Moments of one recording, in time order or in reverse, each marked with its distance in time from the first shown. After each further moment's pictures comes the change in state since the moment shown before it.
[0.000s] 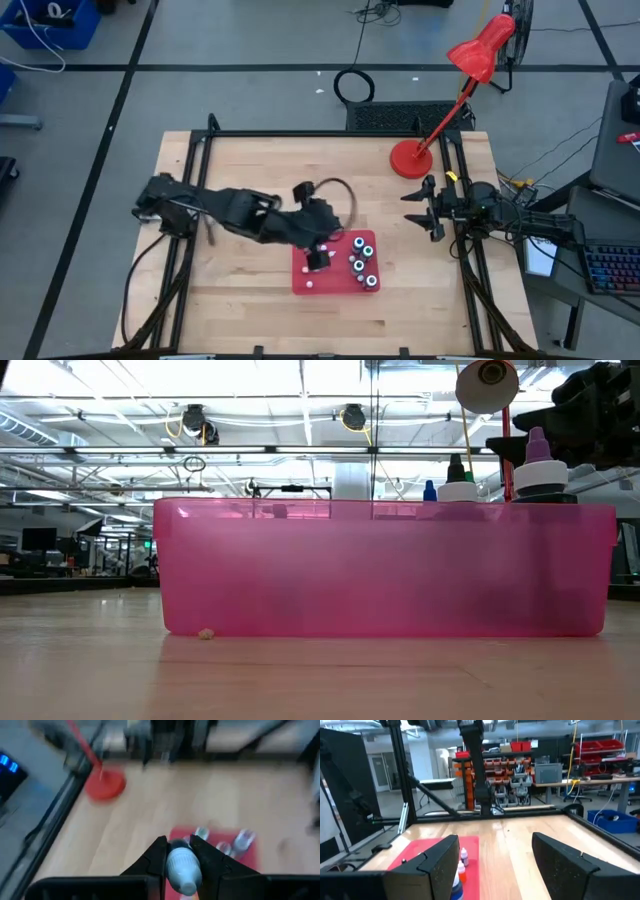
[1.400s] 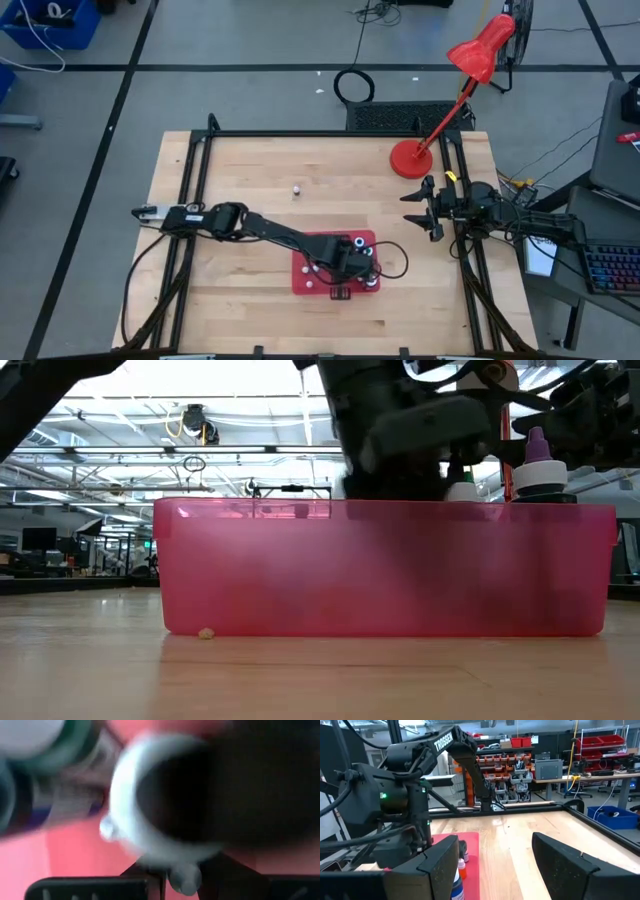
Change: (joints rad) left arm 0.045 0.601 0.070 -0.024 0.427 0.023; right arm 0.000 0.014 0.000 -0.001 0.000 0.000
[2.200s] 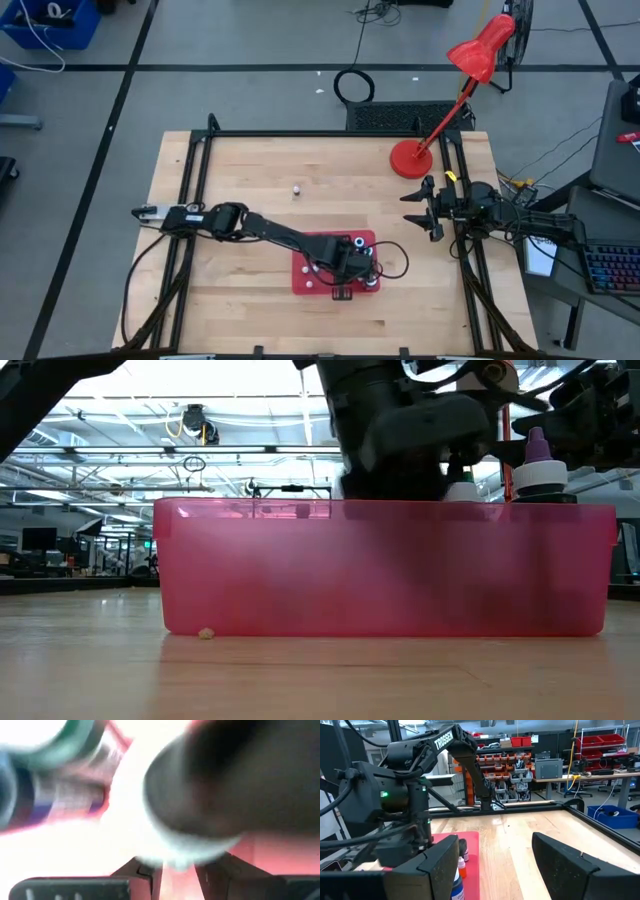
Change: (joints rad) left arm 0.005 -0.006 -0.002 -0.002 -0.001 -0.018; right arm 0.000 0.000 0.000 -0.002 0.000 0.000
